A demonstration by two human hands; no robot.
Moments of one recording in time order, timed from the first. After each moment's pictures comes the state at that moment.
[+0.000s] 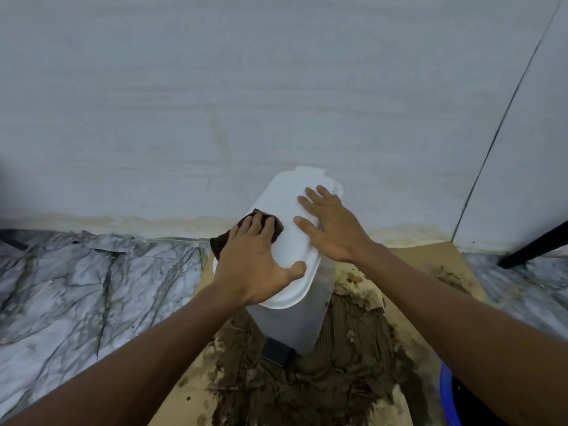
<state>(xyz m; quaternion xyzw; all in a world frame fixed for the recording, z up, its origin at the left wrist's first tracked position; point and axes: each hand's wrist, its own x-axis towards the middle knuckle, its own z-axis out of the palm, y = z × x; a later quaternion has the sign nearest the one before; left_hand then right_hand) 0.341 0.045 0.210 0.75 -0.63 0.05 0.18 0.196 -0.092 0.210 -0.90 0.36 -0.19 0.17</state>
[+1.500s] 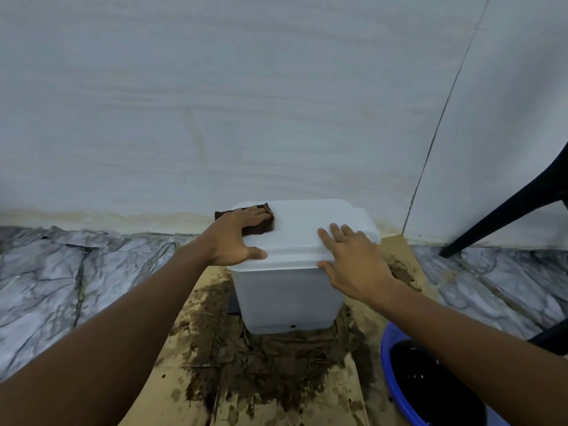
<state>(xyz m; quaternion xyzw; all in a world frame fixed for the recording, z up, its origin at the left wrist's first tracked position) 0.349 0.037 0.228 0.67 -0.70 -0.14 0.20 0.075 -0.006 0.223 -0.90 0.43 -0.01 -0.07</state>
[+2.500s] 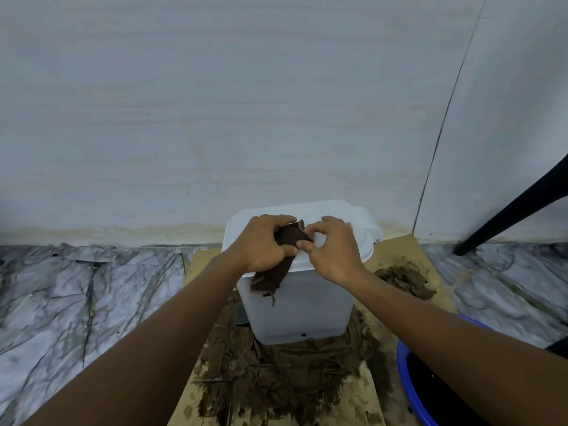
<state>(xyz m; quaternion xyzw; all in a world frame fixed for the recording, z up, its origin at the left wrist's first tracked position) 0.292 0.025 0.251 0.68 -0.65 -0.20 0.27 0.129 -0.022 0.223 -0.77 0.48 -0.33 0.25</state>
